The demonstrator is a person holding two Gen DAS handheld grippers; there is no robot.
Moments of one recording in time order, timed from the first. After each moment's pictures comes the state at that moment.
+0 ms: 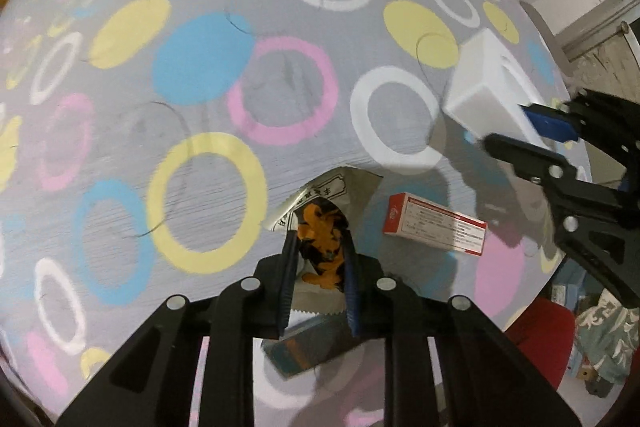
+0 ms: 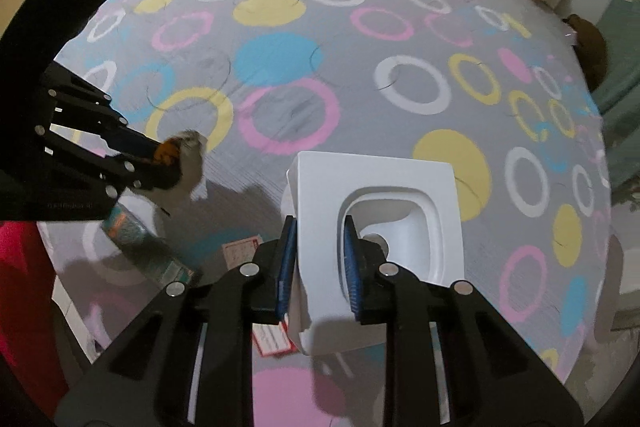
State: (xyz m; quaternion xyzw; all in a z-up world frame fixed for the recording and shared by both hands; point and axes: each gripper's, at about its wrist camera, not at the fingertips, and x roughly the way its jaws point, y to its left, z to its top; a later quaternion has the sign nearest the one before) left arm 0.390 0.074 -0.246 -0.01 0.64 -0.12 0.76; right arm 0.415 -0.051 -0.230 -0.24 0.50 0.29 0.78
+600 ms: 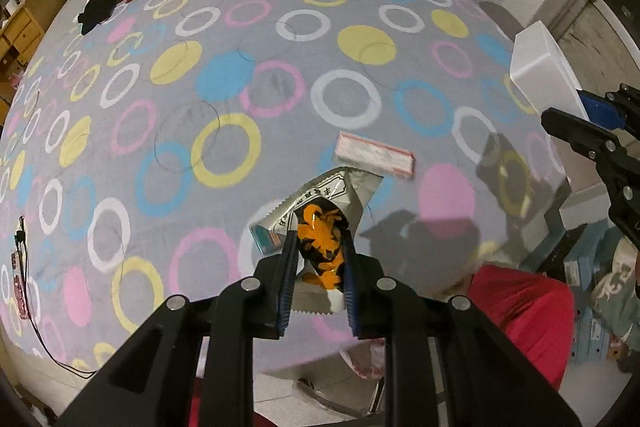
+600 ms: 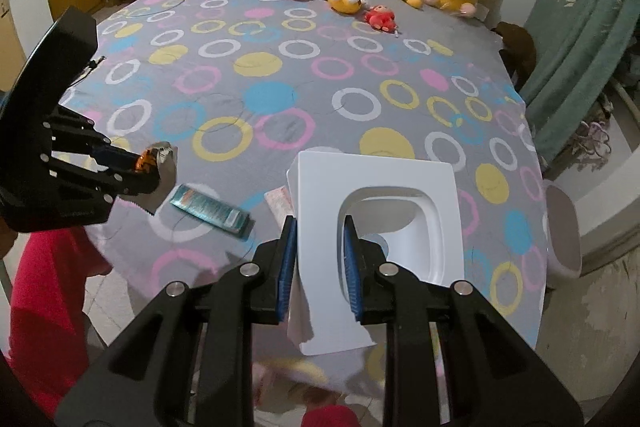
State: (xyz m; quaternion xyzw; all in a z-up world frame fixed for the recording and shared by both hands) left arm 0.261 0.033 -0.154 0.05 0.58 -0.10 0.81; right arm 0.265 -0.110 -0.113 -0.21 0.44 0.23 0.84
